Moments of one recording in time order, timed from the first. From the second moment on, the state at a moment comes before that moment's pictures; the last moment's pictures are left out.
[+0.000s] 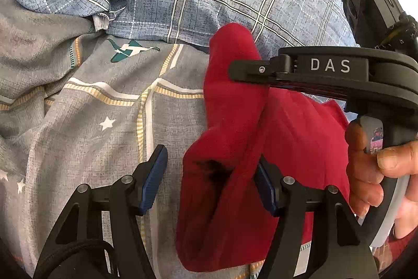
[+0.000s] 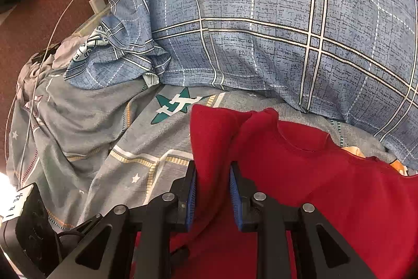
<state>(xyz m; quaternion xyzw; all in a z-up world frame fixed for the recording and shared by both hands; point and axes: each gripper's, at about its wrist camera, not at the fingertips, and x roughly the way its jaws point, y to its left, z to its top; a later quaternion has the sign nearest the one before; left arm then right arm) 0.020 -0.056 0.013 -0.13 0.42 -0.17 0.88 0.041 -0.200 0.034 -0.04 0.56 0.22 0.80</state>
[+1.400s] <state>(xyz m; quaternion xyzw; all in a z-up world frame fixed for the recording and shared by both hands) 0.006 -0.065 0.019 -0.13 0.41 -0.19 0.88 0.051 -0.198 0.028 -0.04 0.57 0.22 0.79</state>
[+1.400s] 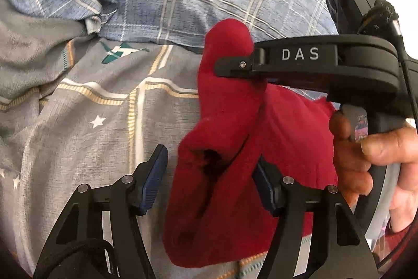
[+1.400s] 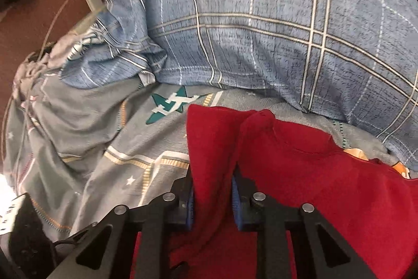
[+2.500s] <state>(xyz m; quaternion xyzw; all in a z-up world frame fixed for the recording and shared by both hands) -0.038 -0.282 0.072 0.01 0.43 -0.32 0.85 0.020 -0.467 0.106 0.09 0.53 0.15 0.83</state>
